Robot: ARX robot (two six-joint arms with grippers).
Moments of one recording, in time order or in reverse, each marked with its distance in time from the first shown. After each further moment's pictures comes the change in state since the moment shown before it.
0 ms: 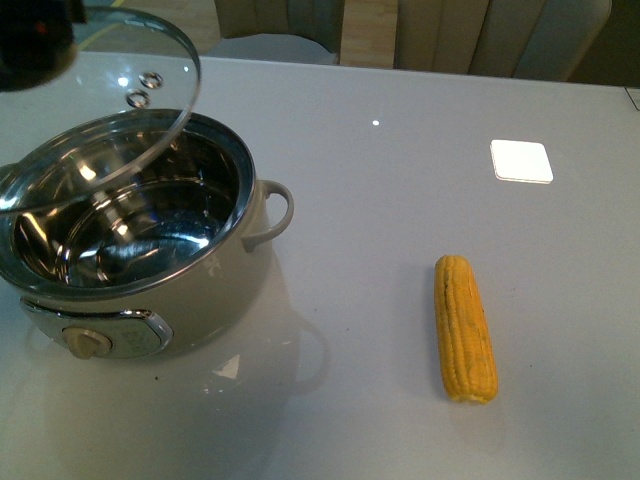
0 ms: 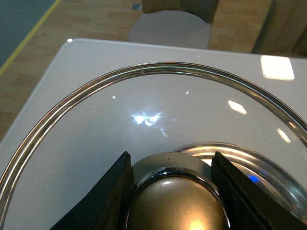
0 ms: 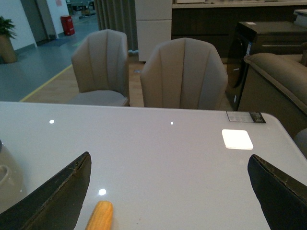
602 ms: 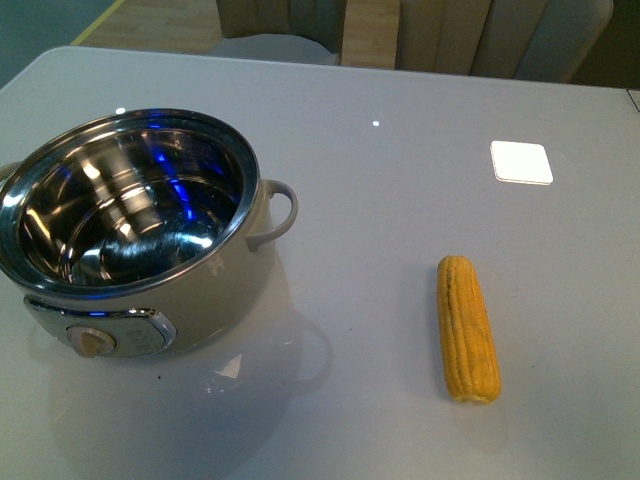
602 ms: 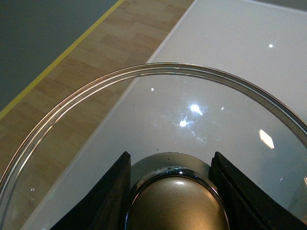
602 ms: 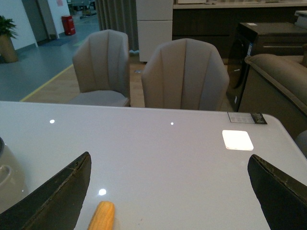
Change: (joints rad) left arm 0.560 0.149 -0.201 0.292 0.195 0.150; right arm 0.000 0.000 0.000 0.000 0.000 0.000
